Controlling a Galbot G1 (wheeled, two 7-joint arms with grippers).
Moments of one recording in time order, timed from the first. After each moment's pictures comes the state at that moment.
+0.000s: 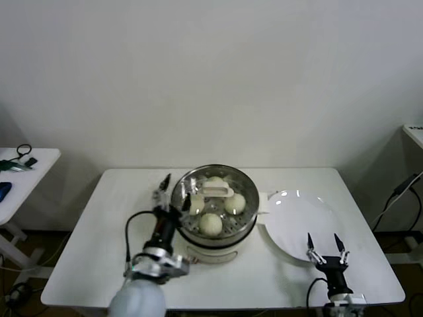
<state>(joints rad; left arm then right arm) 1.35 -1.31 -0.21 -2.17 0.88 0.36 0.01 -1.51 1.28 0.61 1.63 0.28 0.32 0.01</state>
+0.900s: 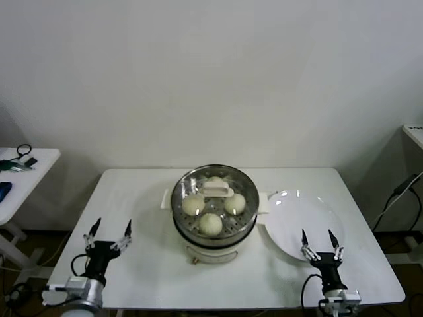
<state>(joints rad) 1.59 -1.29 -0.65 -1.94 -0.18 -0.03 -0.03 -1.50 1.28 0.58 1.64 0.27 0.31 0.02</state>
